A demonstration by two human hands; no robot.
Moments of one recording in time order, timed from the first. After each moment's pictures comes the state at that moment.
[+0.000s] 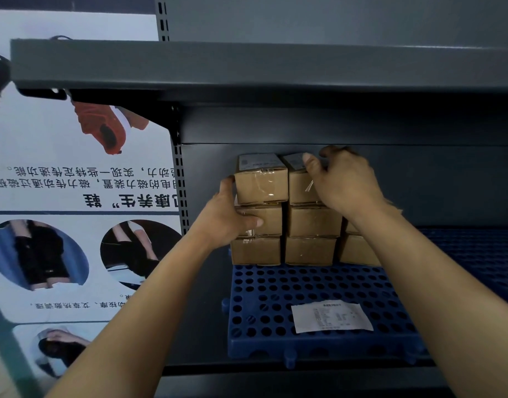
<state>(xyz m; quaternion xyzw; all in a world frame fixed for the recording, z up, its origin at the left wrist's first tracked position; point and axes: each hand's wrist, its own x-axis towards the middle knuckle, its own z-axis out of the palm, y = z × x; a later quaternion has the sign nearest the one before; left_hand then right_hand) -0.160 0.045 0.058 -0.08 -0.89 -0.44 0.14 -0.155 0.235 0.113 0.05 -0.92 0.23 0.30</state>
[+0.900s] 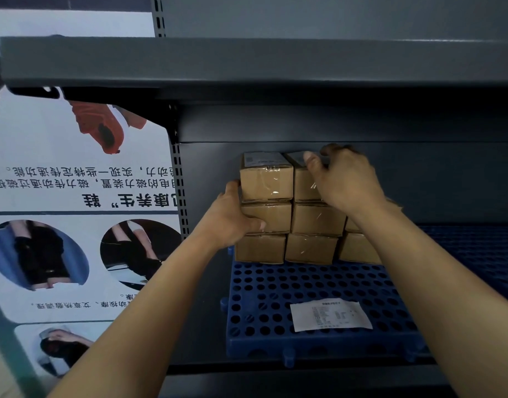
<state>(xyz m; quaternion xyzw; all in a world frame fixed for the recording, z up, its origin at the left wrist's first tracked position) -0.166 0.053 0.055 -0.08 -0.89 -0.42 0.12 -0.157 0.238 0.112 0.04 -0.92 0.25 0.30</state>
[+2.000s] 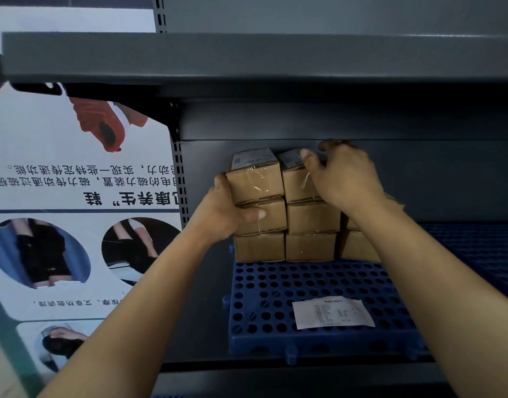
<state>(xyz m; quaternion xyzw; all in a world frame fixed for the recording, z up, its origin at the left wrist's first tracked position) -0.162 0.043 0.060 -0.05 -0.88 -0.44 0.16 -0.152 0.231 0.114 0.05 -0.93 0.22 0.31</state>
